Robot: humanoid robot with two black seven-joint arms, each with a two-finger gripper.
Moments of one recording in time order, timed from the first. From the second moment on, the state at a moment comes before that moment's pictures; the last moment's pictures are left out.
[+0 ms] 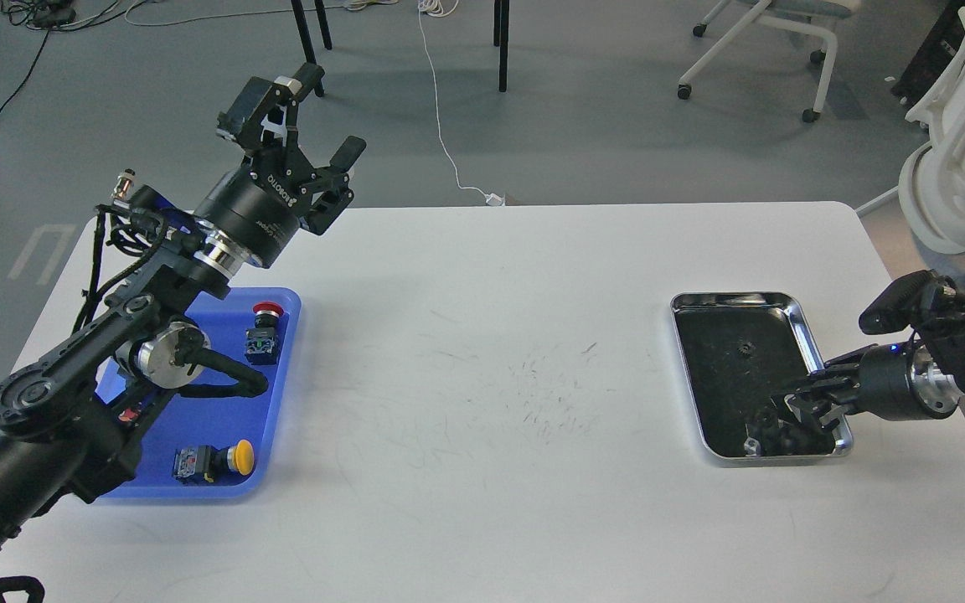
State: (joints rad) left arm -0.53 0.35 -0.95 -1.23 0.59 -0.21 -0.36; right arm 1.37 -0.72 -0.93 1.11 -1.34 -0.10 0.49
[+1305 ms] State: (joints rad) left arm -0.42 0.23 -1.01 -1.23 0.63 -0.21 -0.36; right arm 0.96 -0.76 0.12 1.20 -0.14 -0.10 0.49
